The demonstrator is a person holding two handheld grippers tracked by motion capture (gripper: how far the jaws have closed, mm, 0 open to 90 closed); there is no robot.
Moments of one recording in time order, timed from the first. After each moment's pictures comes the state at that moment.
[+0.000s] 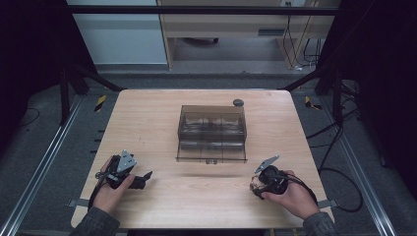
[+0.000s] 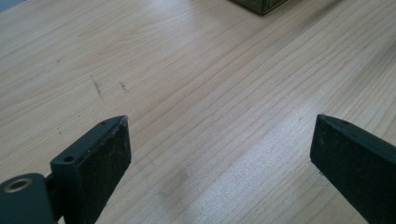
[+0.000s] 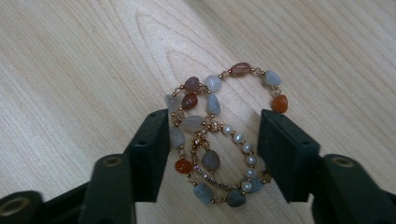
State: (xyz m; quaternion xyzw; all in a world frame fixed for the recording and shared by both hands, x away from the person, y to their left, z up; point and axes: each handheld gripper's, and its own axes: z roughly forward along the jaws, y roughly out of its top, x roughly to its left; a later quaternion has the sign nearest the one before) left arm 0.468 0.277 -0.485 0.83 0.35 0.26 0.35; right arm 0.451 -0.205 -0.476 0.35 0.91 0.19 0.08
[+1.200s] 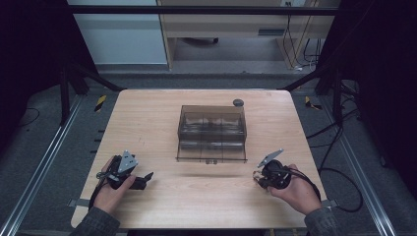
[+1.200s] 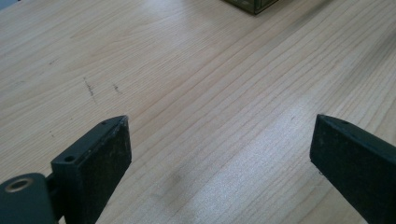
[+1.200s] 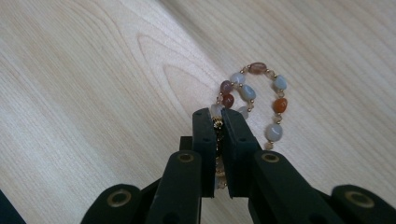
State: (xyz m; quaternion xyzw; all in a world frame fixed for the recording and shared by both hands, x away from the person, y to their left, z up) left arm 0.467 0.275 -0.484 0.84 0.34 0.26 0.34; right arm 0.457 -0.210 -0.453 0.36 0.91 0.20 0.07
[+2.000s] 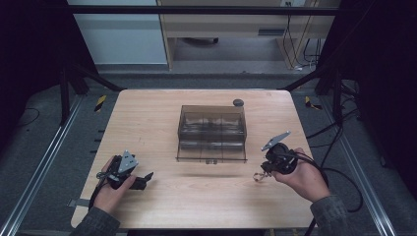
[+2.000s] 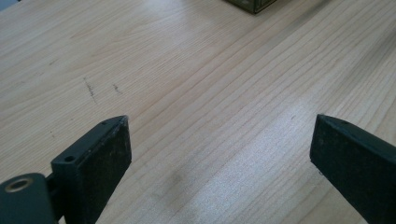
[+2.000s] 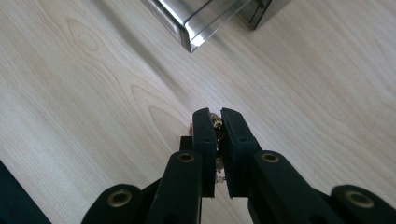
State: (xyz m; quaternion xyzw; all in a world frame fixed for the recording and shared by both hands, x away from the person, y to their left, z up) left arm 0.467 0.275 -0.484 0.84 0.34 0.26 0.34; right arm 0.470 -0.210 -0.390 0.36 0.90 0.21 0.11
